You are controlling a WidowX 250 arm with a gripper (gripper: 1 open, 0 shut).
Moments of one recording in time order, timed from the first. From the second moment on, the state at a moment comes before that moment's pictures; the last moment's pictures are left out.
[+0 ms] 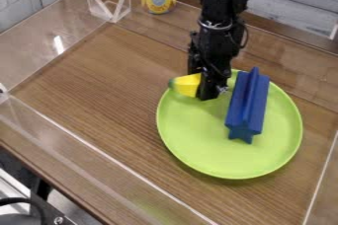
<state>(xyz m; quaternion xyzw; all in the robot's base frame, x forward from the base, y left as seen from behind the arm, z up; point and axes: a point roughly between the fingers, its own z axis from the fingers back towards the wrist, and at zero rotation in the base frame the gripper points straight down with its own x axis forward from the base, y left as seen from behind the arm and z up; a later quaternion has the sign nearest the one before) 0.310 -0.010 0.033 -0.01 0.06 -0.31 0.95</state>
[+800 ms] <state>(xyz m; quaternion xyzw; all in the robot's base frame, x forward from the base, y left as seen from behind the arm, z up) 0.346 -0.004 0.045 0.01 0.06 -0.34 0.94</state>
